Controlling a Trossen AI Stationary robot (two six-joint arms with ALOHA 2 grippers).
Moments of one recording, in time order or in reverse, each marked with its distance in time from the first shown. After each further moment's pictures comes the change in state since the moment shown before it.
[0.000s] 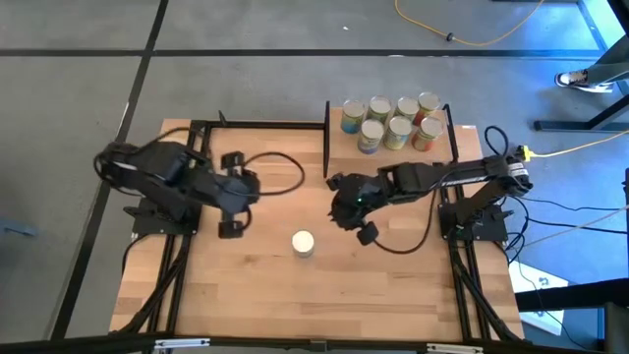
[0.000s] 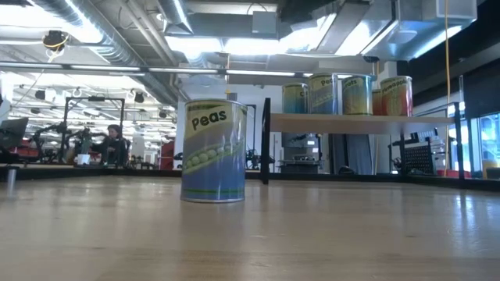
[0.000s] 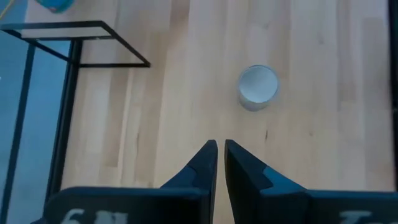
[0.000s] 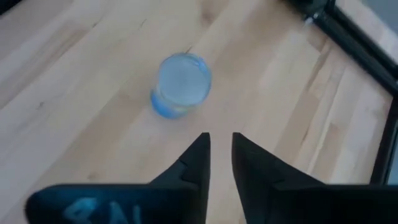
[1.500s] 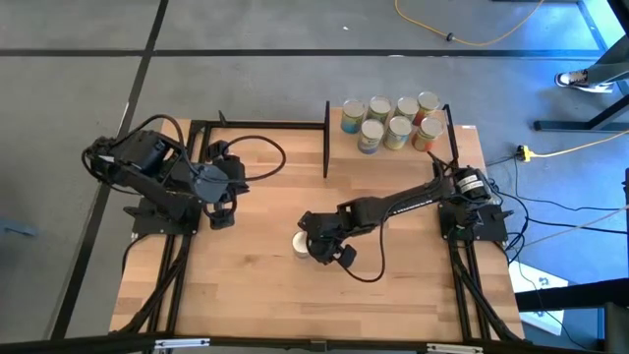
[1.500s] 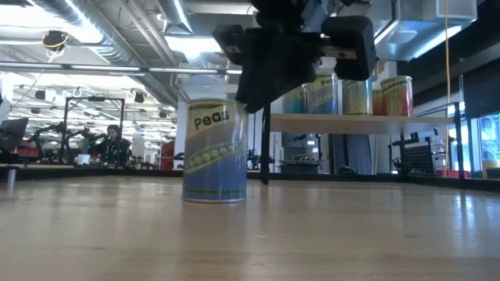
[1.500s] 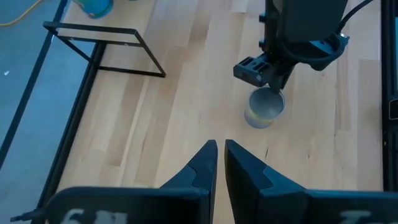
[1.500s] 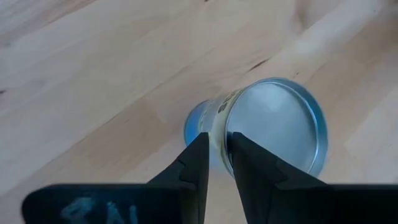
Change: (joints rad) left arm -0.009 -0.099 -0.001 0.002 -0.066 -0.097; right arm 0.073 0.340 -0.048 0.267 -0.074 -0.194
